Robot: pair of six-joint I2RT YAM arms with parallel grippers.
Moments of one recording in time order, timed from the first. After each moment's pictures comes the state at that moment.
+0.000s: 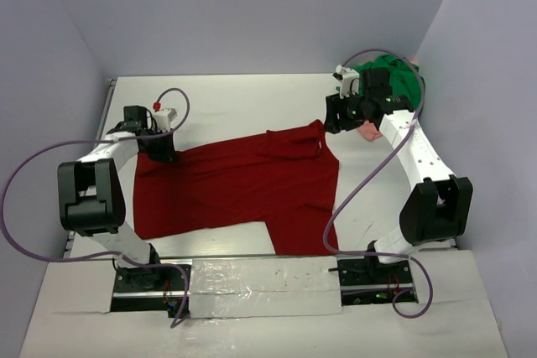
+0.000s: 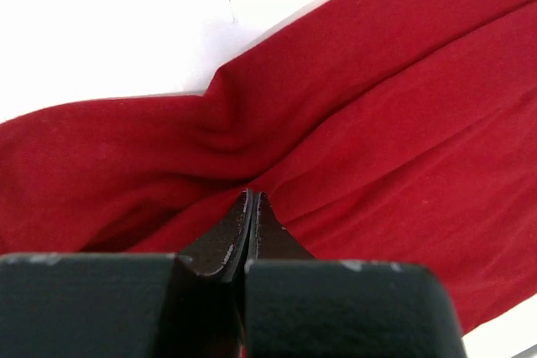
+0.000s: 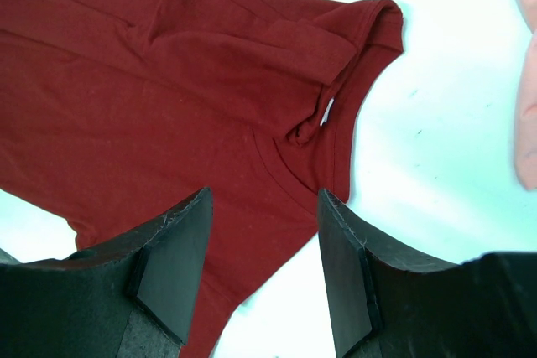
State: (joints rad) left arm 0.06 1.66 1.03 -0.45 0.39 0.18; right arm 0.10 1.52 1.37 -0.72 -0.39 -0.14
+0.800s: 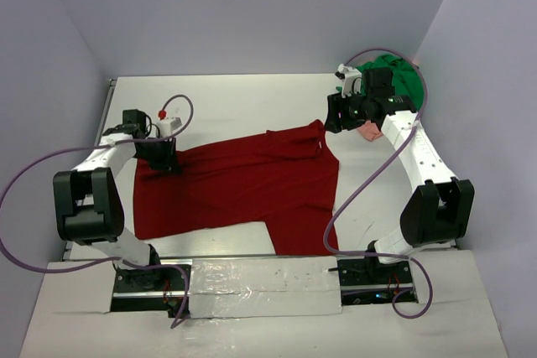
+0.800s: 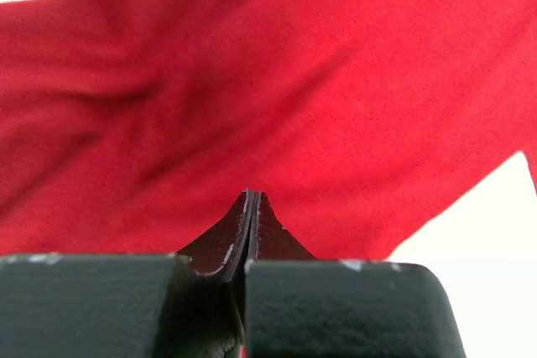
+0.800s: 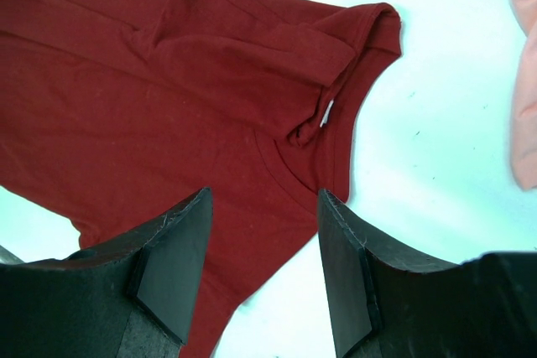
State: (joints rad) left arm 0.06 1.59 1.02 -0.67 0.50 0.28; right arm 0.09 1.50 1.37 -0.72 -0.40 -0.14
